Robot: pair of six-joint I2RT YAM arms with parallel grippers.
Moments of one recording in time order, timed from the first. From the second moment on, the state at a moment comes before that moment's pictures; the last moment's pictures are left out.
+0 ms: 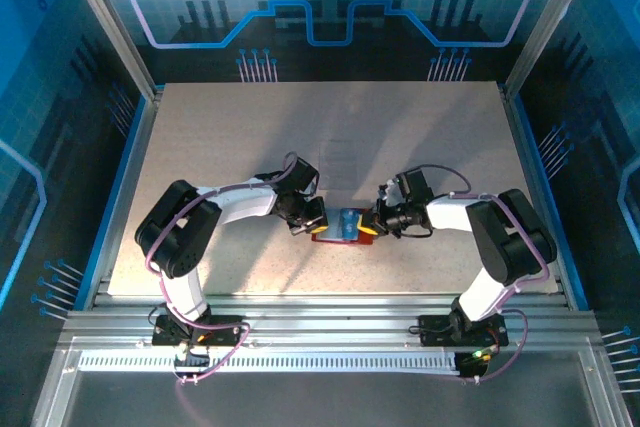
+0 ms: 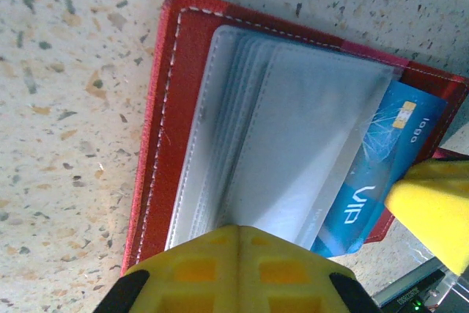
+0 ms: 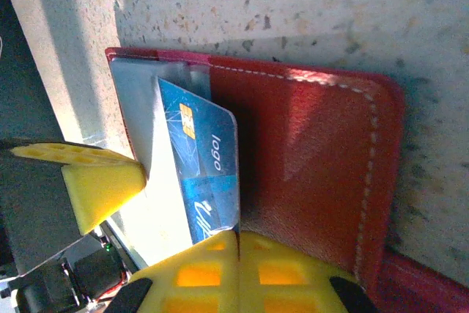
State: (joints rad) left arm -0.59 1.80 1.02 -0.39 0.42 -0.95; right arm 0.34 1.66 0.66 -0.06 -0.73 0.74
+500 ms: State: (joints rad) left arm -0.59 1.80 1.02 -0.39 0.42 -0.95; right arm 0.32 1.61 0.73 -0.25 -0.68 0.63
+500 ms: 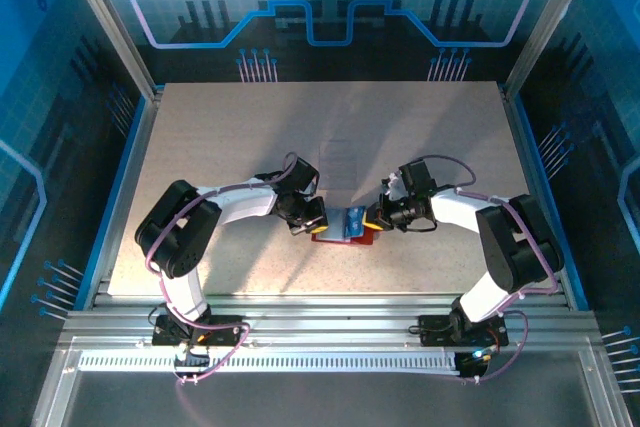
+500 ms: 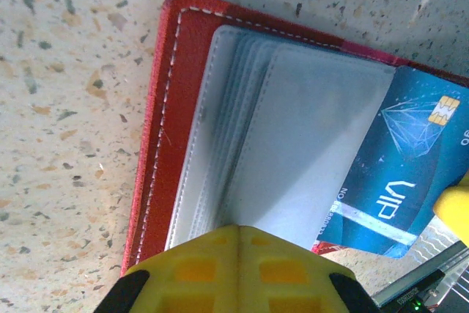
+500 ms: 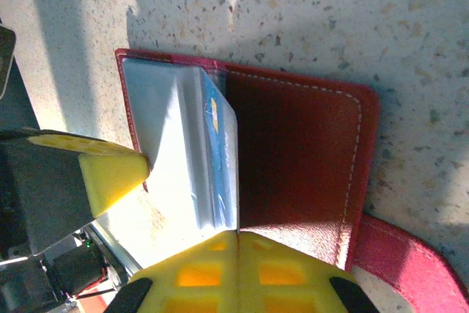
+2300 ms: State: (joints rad) left arm -0.60 1.80 1.02 -0.39 0.42 -0.95; right arm 0.32 1.60 0.75 -0.21 -0.70 0.68
